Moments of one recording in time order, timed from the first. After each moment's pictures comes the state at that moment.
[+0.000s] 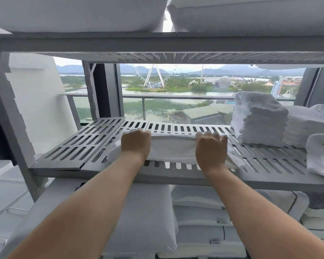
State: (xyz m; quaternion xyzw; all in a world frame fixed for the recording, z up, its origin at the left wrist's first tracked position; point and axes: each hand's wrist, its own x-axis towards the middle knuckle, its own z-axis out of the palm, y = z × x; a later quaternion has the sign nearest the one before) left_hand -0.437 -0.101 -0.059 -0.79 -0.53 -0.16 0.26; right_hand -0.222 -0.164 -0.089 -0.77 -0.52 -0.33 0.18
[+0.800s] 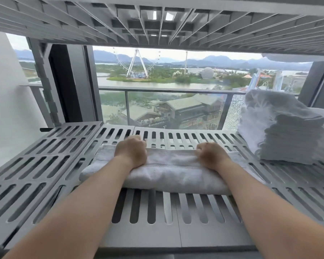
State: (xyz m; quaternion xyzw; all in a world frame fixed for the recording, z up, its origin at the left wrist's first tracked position) left_hand -0.382 0.132 -0.111 -0.86 -0.49 -0.12 0.11; right_hand -0.112 0.036 -0.117 -0.79 -0.59 0.01 0.17
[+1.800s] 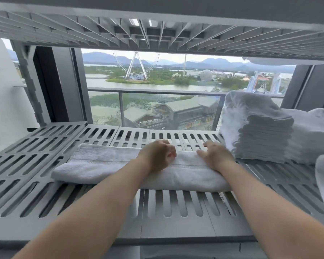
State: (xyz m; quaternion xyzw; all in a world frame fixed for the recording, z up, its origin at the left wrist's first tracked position) left_hand -0.269 0.050 -0.095 -0.93 -0.31 -0.19 -0.03; right_hand -0.030 -0.012 -0.113 -0.82 -0.54 -0.01 0.17
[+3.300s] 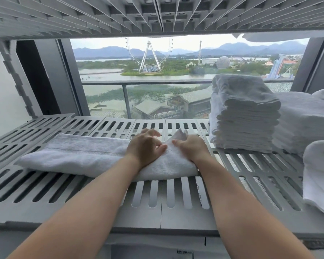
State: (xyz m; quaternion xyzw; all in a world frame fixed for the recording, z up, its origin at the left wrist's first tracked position) left_hand -0.195 0.032 -0.125 -0.88 -0.40 -0.25 0.02; right_hand -0.012 -0.022 -0.122 -0.75 -0.50 0.19 0.38
